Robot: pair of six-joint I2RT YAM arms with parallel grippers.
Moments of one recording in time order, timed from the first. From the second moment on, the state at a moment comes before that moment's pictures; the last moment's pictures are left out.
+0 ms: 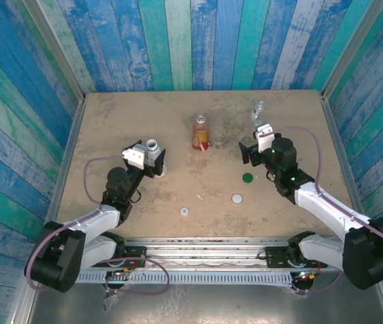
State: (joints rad) left arm -0.32 1.13 0.19 0.98 0.08 0.02; right arm 0.40 1.15 0.59 0.21 0.07 -0.10
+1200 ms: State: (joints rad) left arm -0.33 1.61 0.14 1.44 0.08 -0.05; right arm 0.40 1.21 0.62 0.25 0.05 -0.10
